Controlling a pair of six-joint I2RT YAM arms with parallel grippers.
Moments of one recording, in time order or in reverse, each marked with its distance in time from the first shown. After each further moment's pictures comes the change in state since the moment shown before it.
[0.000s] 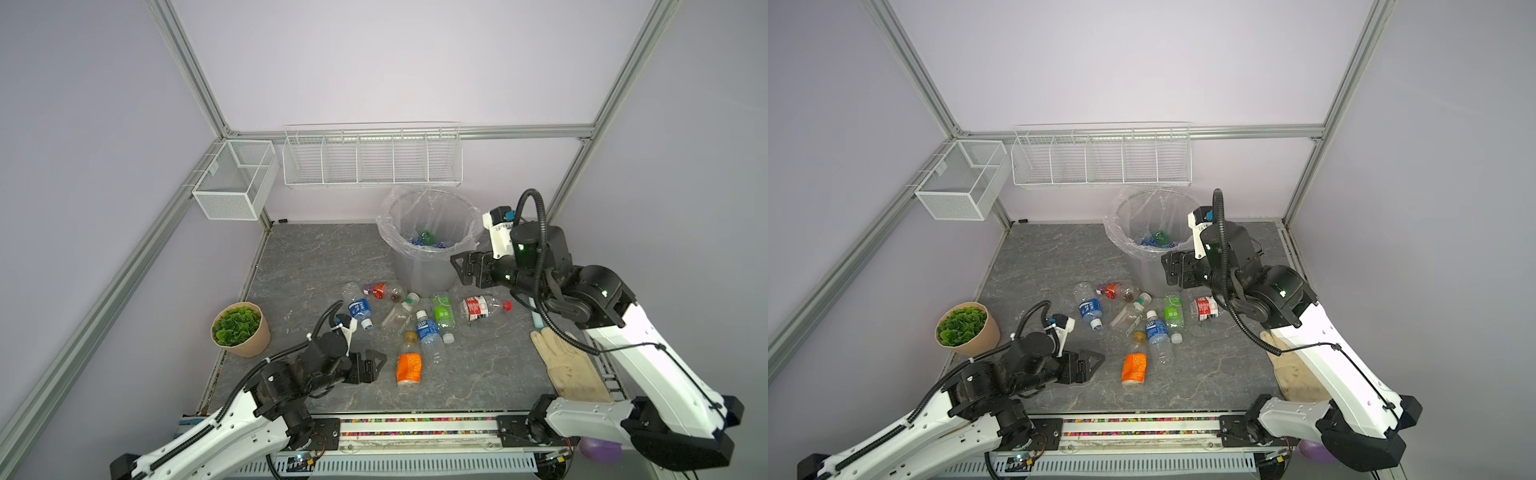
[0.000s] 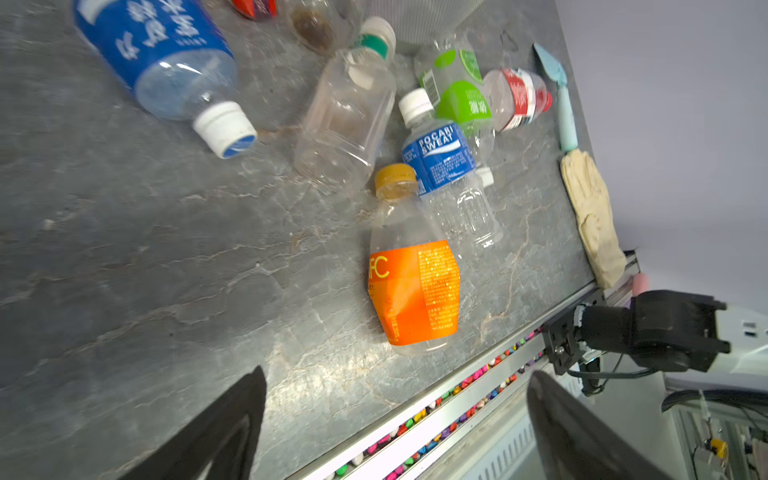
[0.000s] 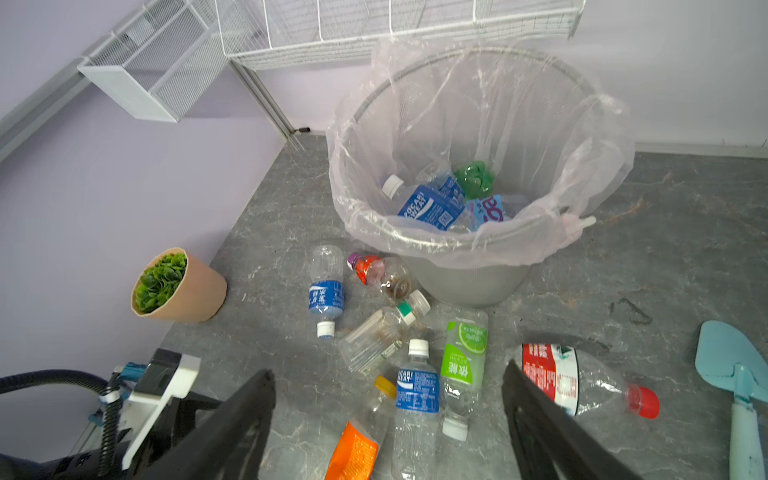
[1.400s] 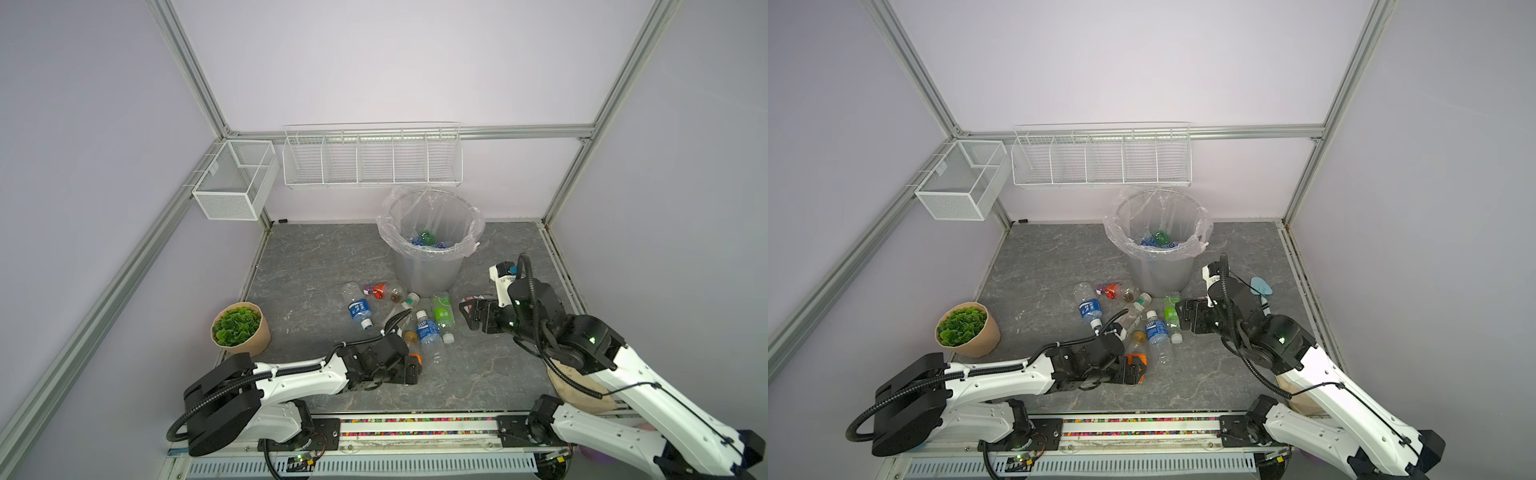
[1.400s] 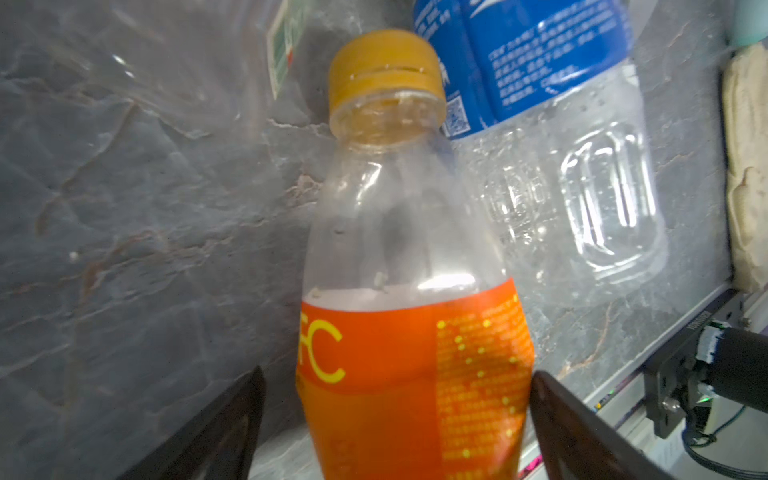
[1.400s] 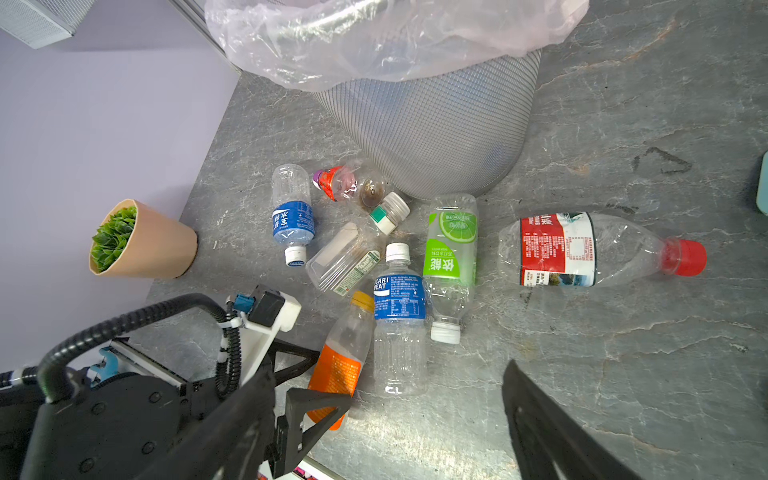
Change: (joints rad) left arm -0.125 0.681 -0.010 0.469 -0.004 -0.085; right arm 0.013 -0.303 -0.545 0.123 -0.030 0.176
